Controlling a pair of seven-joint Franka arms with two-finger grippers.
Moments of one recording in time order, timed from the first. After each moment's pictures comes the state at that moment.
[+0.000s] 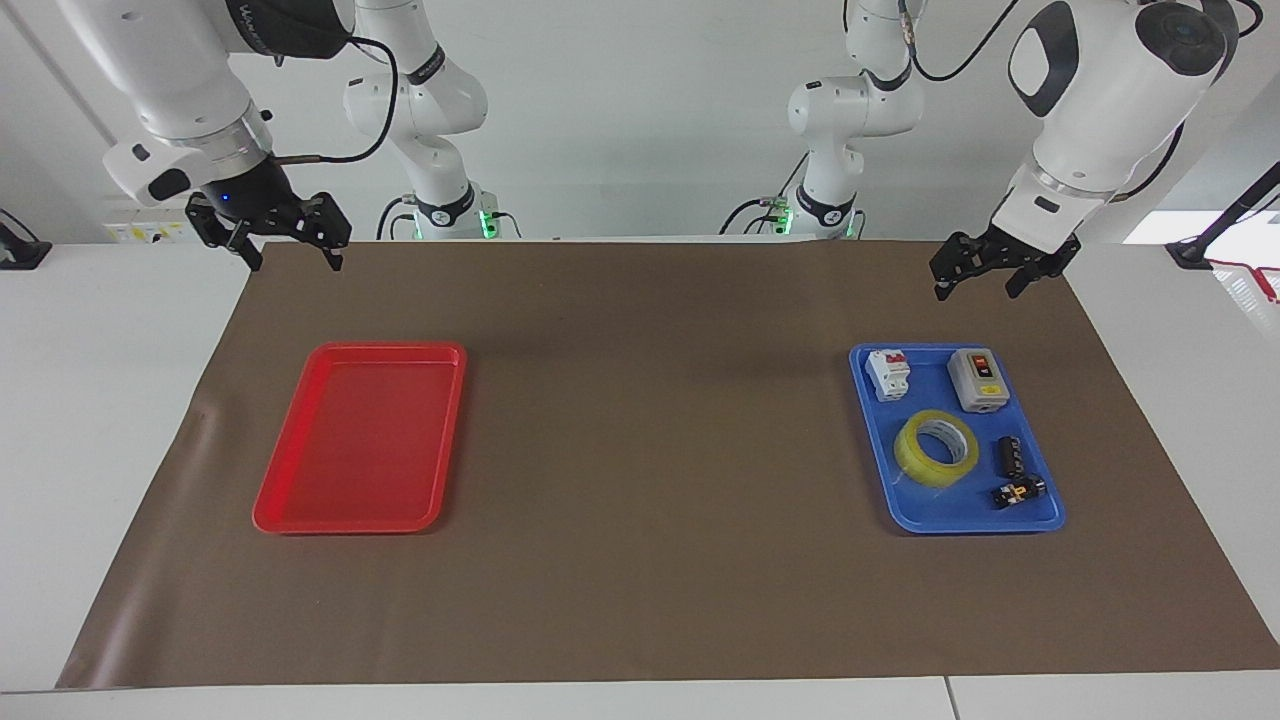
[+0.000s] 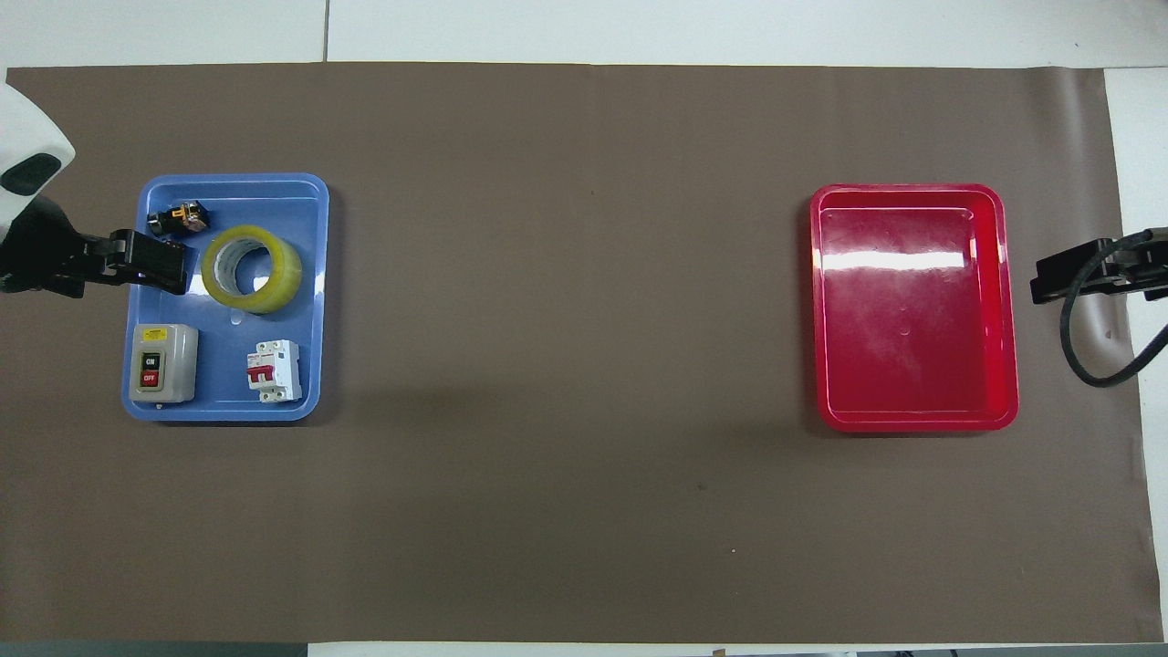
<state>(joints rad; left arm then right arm) -0.02 0.01 -0.09 -1.62 0.01 1.57 -0.05 0.06 -0.03 -0.08 -1.60 -0.03 1.50 -0.01</state>
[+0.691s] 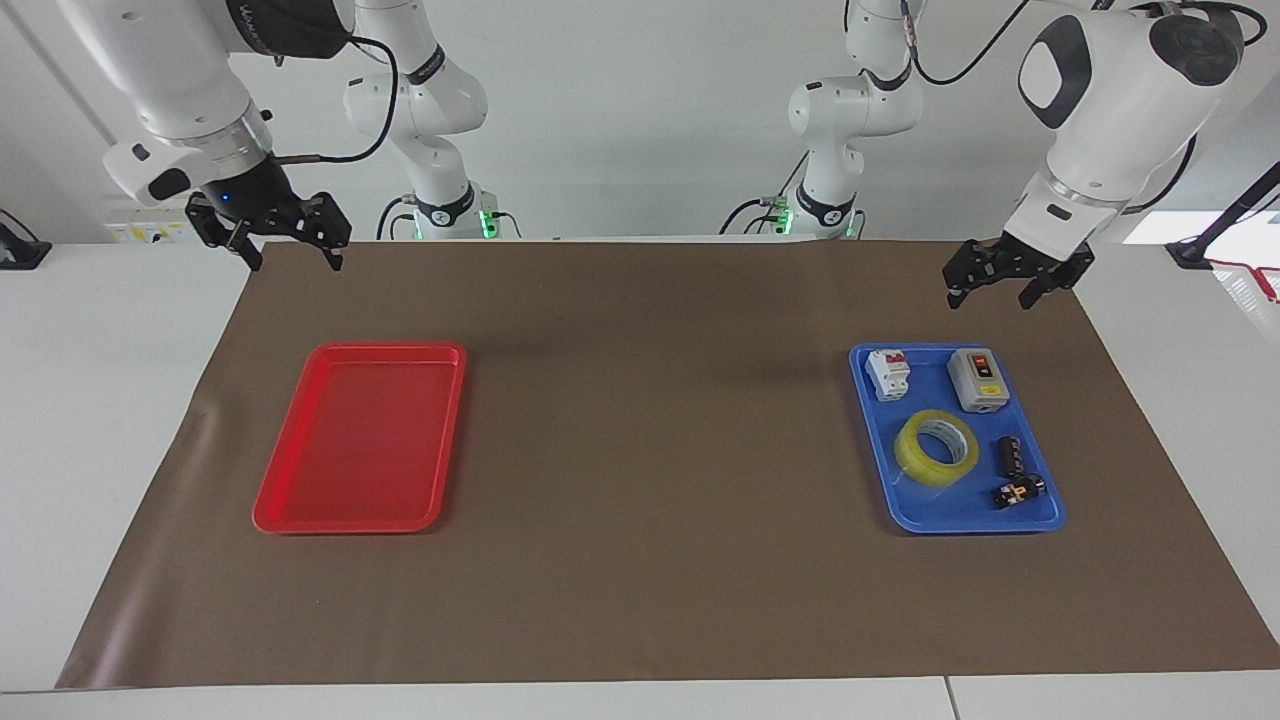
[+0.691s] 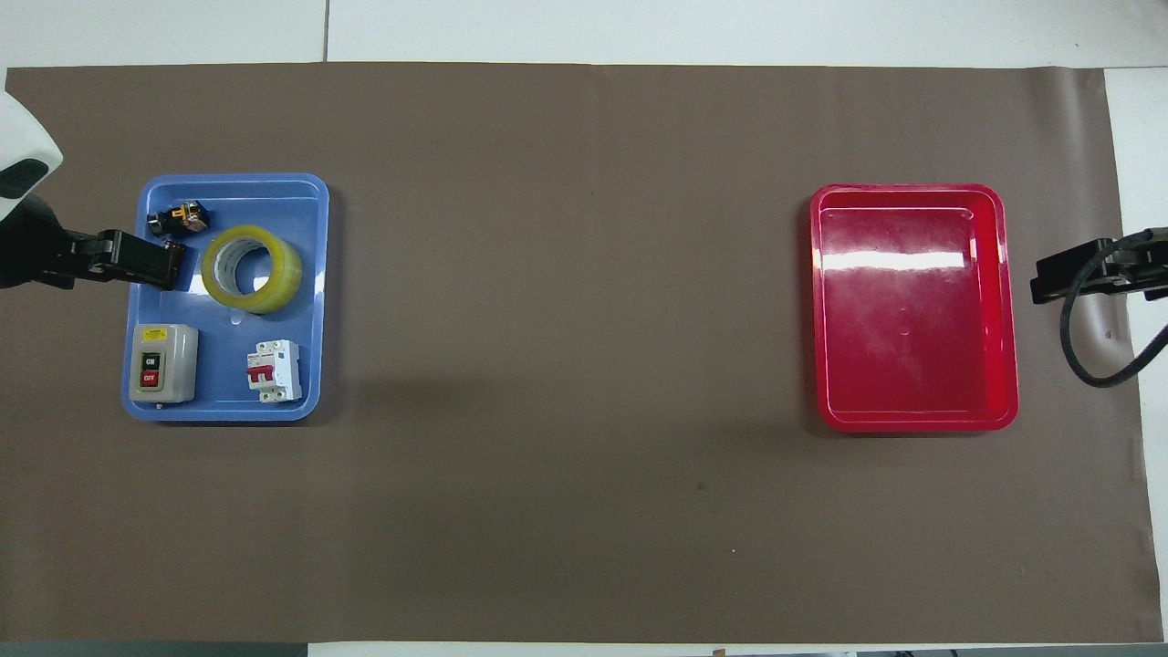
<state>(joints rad) 0.05 0.01 -0.07 -1.69 0.01 1.68 0.08 0.06 -0.03 -0.08 -1.60 -0.03 1.50 -0.01</state>
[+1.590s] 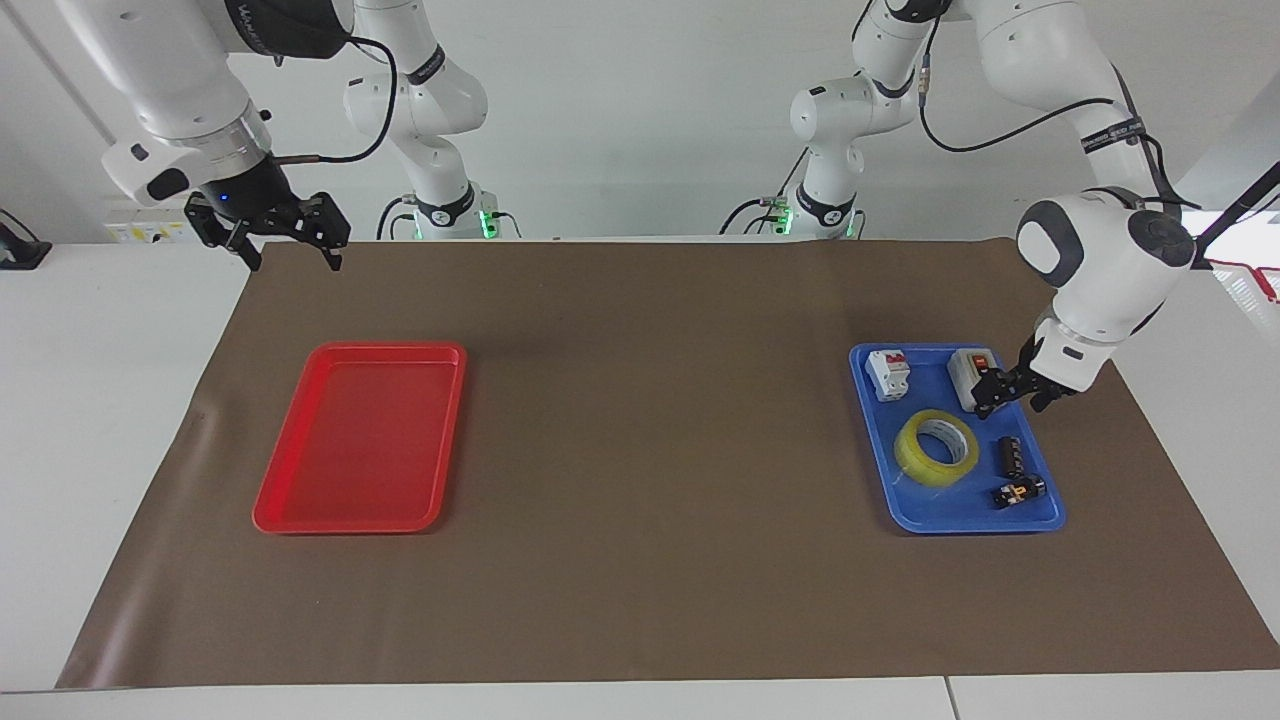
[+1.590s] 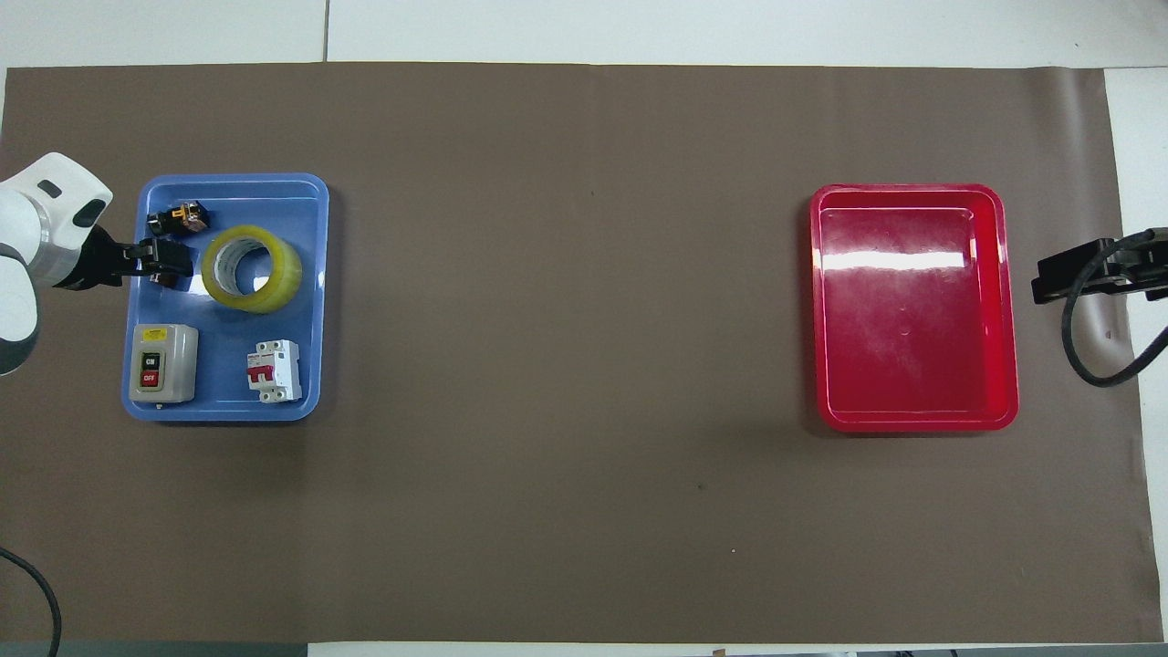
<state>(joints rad) 0.17 0.22 -0.08 -1.94 0.01 2.22 0.02 0.06 -0.03 -0.08 -1.60 -0.03 1.50 -0.01</state>
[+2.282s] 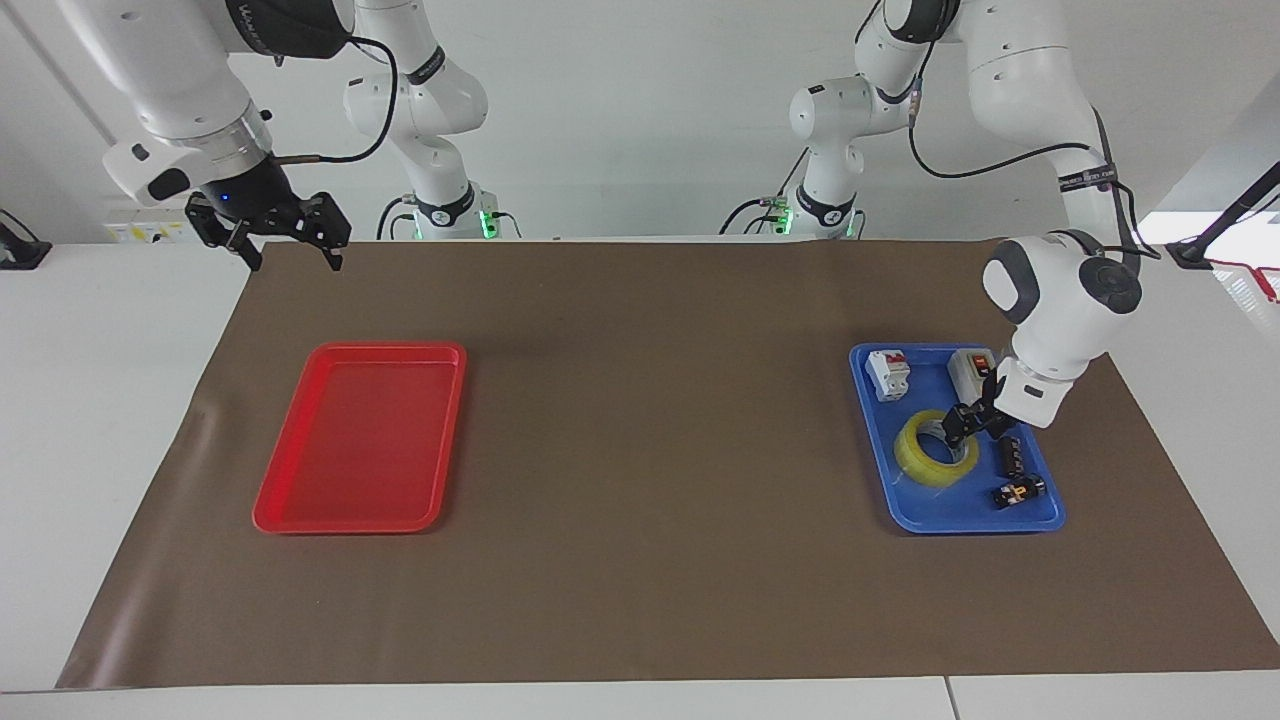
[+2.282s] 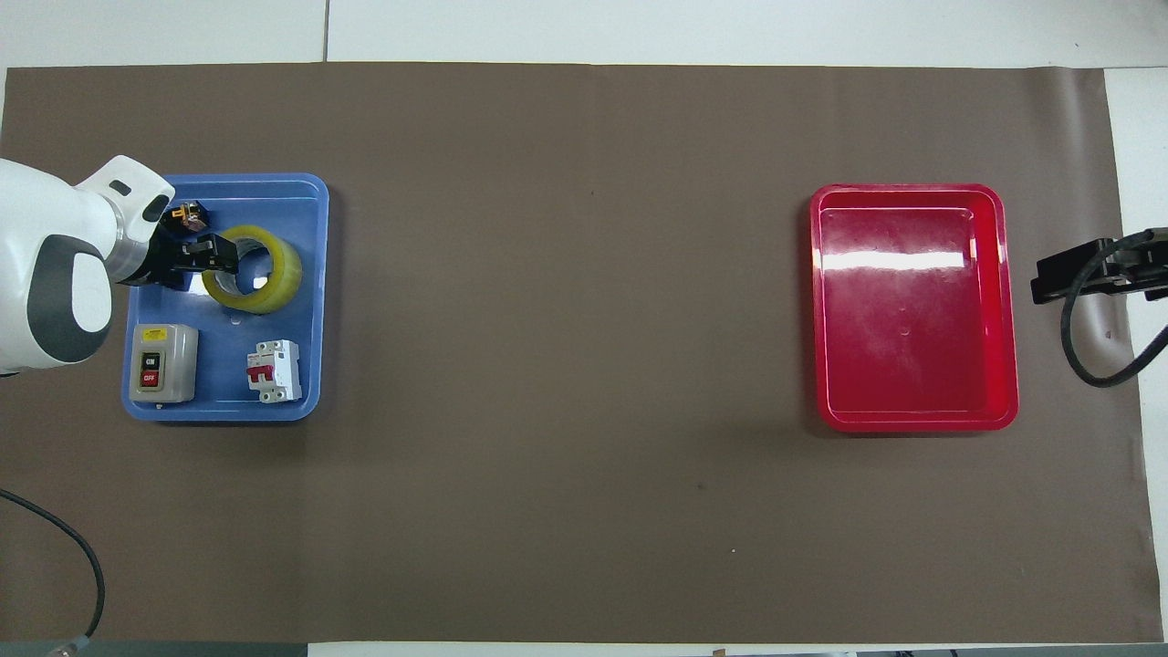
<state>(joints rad) 0.12 0.30 -0.08 -1.94 0.01 2.28 -0.08 0.06 -0.03 -0.08 -1.60 -0.03 1.50 -0.01</state>
